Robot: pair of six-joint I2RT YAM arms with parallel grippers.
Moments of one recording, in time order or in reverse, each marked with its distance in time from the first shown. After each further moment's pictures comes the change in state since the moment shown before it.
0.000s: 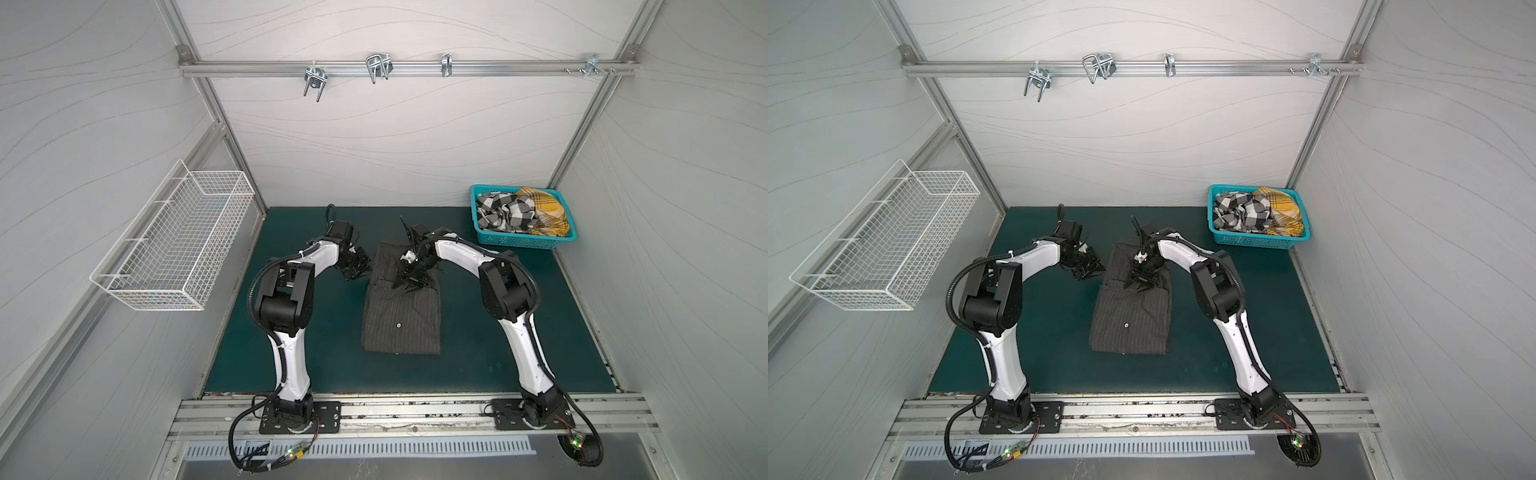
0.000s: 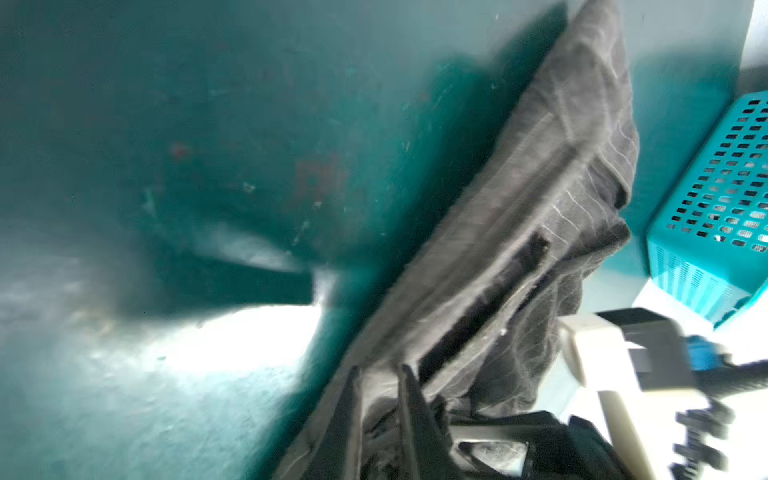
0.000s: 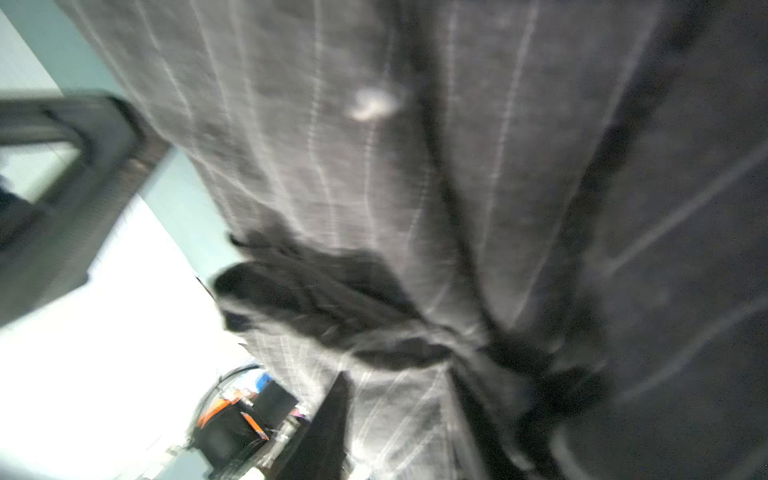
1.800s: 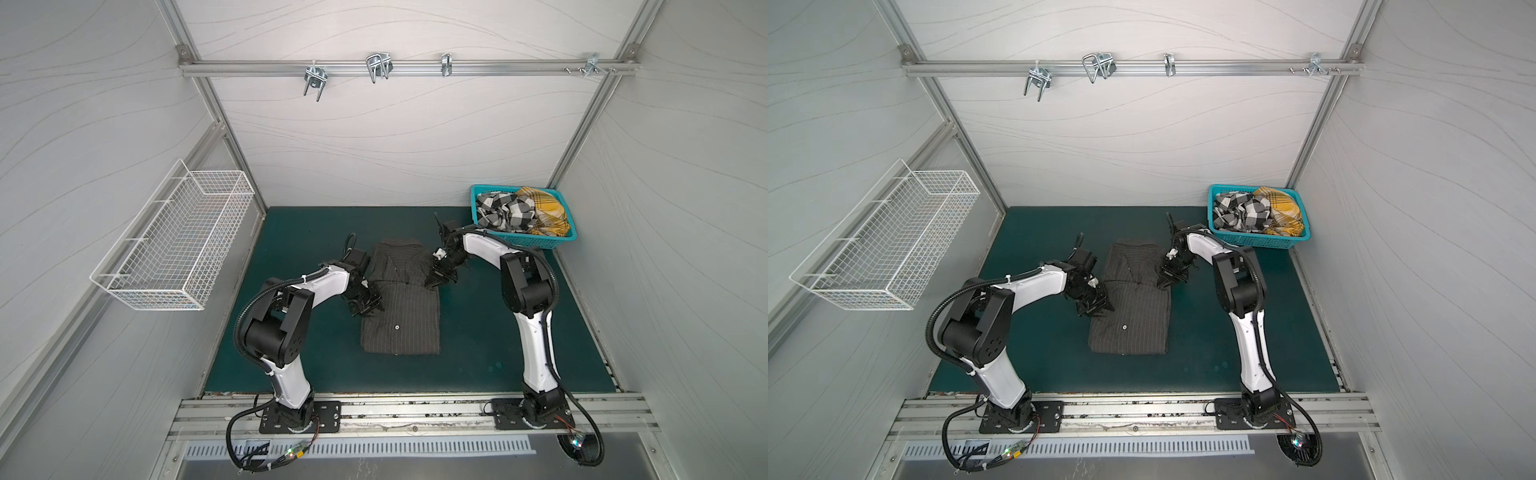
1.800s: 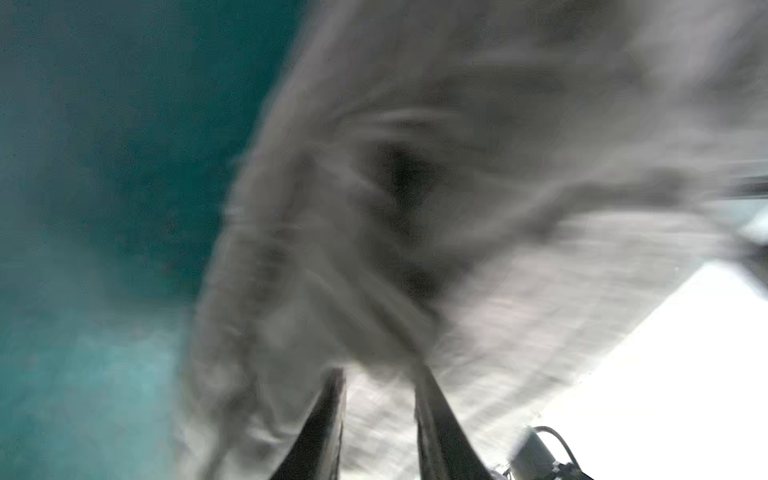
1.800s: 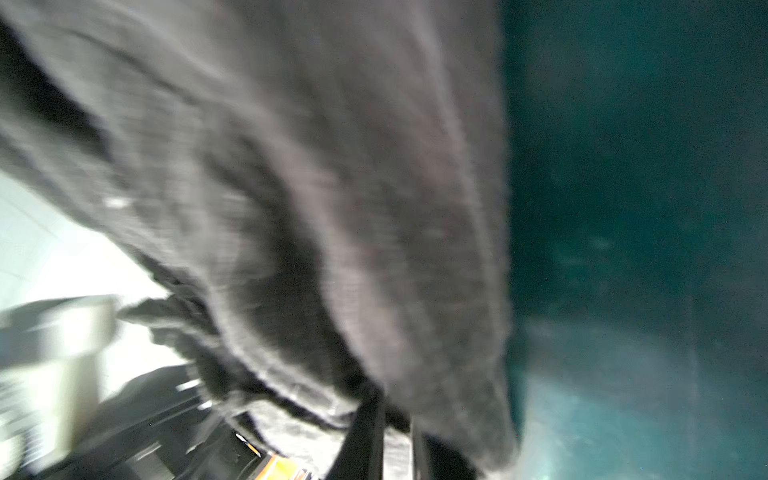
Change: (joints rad) left arm -0.182 -0.200 -0.338 -0.103 0.051 -0.039; right arm -0.190 -0.065 -0.149 -0.023 0.047 -0.055
